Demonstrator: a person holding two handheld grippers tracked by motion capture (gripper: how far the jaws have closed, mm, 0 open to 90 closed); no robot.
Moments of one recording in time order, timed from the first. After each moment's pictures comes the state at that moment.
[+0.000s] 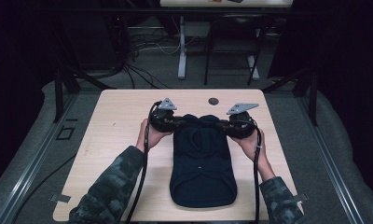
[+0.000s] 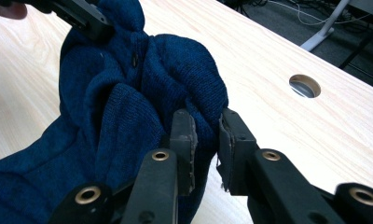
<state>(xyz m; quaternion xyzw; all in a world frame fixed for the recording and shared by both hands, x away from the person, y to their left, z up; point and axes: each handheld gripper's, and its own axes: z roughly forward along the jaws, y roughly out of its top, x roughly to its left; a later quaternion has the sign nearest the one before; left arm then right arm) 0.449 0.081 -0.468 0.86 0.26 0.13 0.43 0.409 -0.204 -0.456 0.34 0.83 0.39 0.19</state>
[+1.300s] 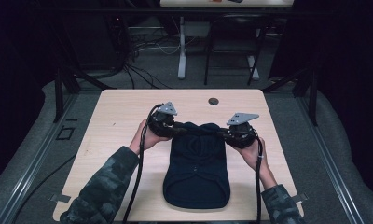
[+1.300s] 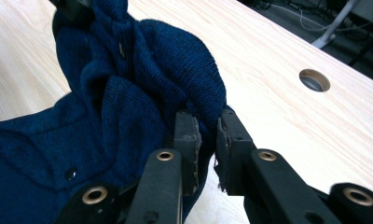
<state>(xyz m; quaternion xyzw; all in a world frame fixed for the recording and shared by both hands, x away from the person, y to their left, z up) 0.435 0.085 -0.462 0.89 0.19 0.08 0.40 0.385 -0.203 -0.471 0.32 0.84 0.39 0.20</state>
